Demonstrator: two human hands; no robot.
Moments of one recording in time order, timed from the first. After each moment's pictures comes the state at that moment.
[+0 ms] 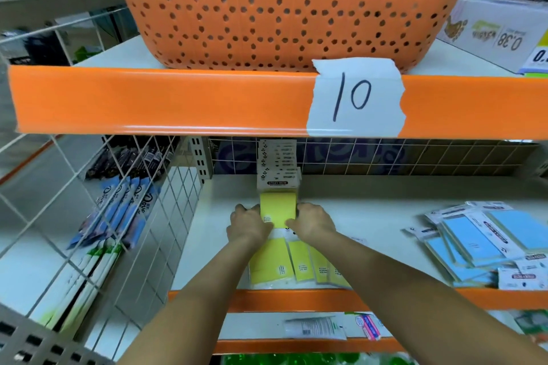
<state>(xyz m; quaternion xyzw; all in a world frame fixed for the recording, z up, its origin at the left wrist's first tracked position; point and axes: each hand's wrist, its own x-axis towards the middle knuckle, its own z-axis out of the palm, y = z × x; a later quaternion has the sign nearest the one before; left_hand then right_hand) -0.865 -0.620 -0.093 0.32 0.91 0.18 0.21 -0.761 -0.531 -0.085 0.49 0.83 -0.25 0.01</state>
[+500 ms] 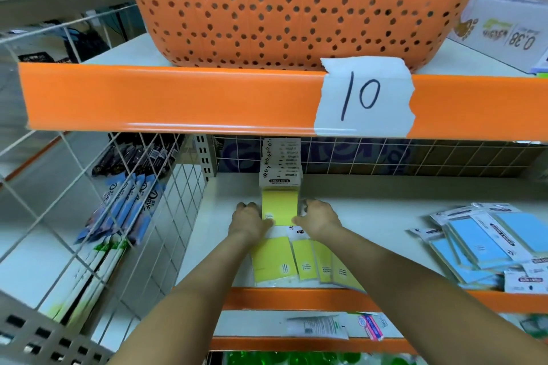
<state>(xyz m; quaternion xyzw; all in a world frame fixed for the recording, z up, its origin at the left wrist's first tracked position) -0.877 -0.625 -0.093 0.32 0.89 0.23 0.24 -0.755 -0.524 -0.080 0.48 0.83 -0.29 0.00</state>
